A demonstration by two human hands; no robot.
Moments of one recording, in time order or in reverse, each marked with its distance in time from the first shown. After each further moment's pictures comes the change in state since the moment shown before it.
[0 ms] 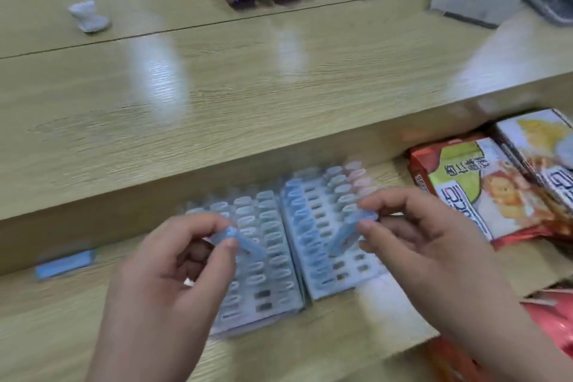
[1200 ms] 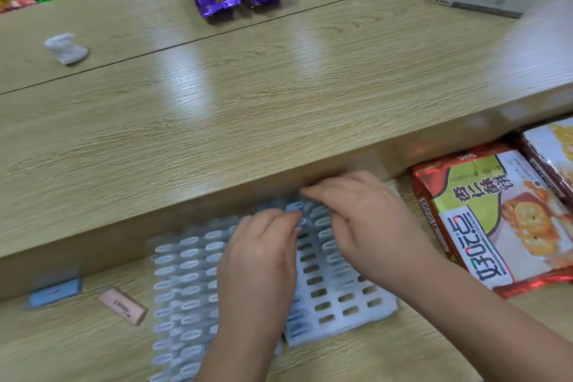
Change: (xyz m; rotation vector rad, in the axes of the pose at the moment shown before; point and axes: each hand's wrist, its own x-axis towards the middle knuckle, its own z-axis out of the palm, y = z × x) left_hand 0.043 -0.009 0.130 0.667 -0.014 0.246; right_hand 0.097 0.052 -0.011 -0.709 -0.228 -0.375
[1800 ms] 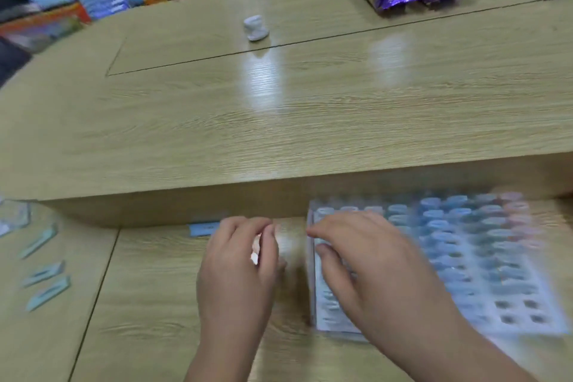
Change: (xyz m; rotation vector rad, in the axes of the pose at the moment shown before) left_hand -0.070 -0.144 -0.116 0.030 0.239 -0.424; right_hand -0.001 -0.175 0.073 0.144 0.054 -0.271
